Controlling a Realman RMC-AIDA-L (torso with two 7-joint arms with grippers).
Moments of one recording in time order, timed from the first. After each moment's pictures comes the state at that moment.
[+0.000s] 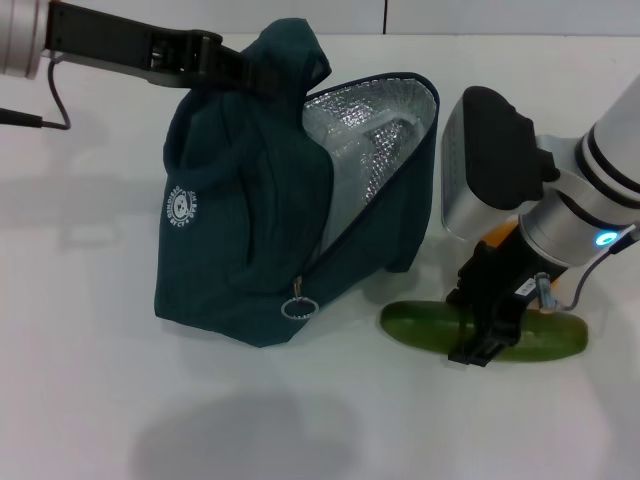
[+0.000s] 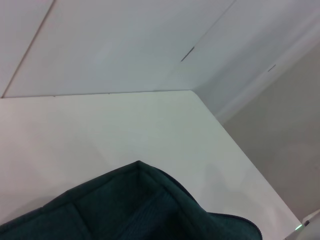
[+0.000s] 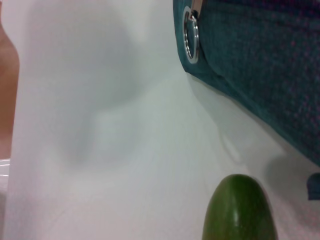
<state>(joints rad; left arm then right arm) -0.68 -2.03 0.75 1.24 2.11 1.81 -2.56 0.85 2.03 -1.72 -1.06 -2.33 -1.47 2.15</state>
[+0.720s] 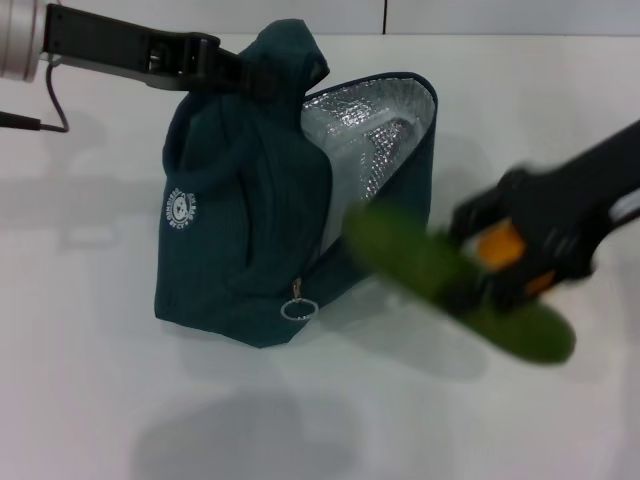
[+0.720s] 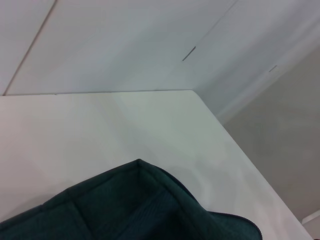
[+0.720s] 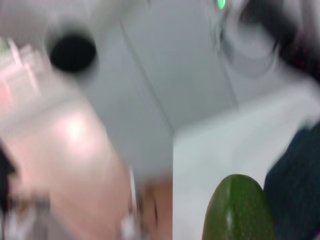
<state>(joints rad) -0.67 -2.03 0.75 1.24 2.11 1.81 -2.57 0.81 2.01 -1.04 -1.08 -1.94 -1.99 2.00</state>
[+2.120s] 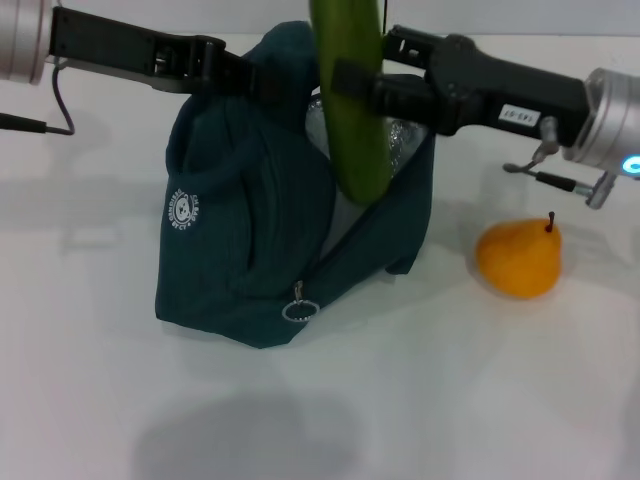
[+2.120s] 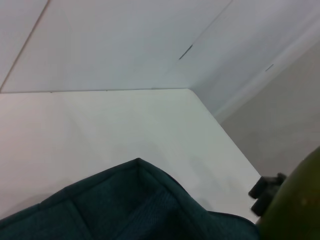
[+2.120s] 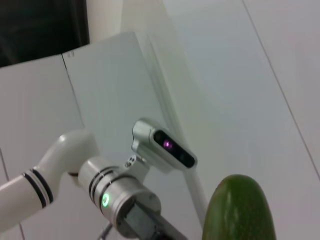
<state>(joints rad) -0.67 -2.04 0.75 1.23 2.11 1.81 -2.56 0.77 2.03 -1.33 -0.38 -1.05 -1.49 1.29</state>
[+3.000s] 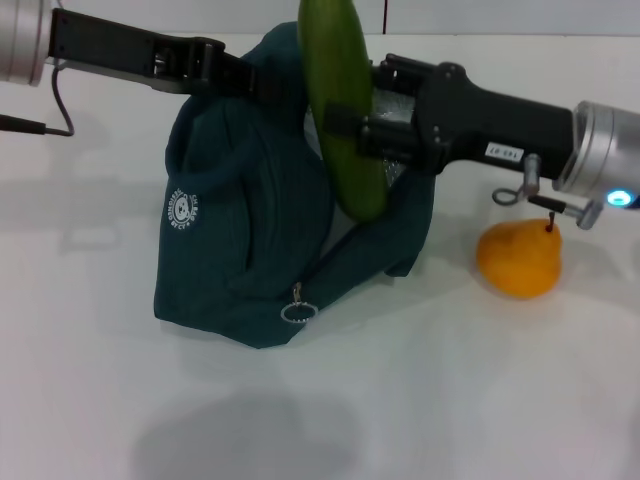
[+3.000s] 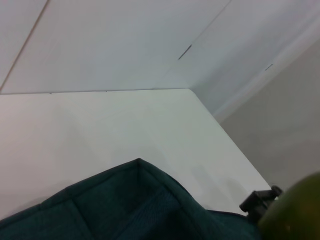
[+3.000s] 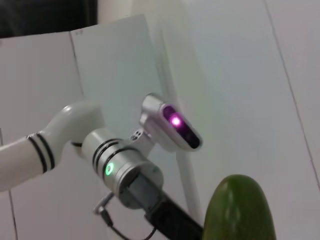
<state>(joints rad) -0.67 -2.04 0.75 1.23 2.11 1.81 -2.55 0.74 2.03 -1.48 -0.38 -0.94 -1.45 1.12</state>
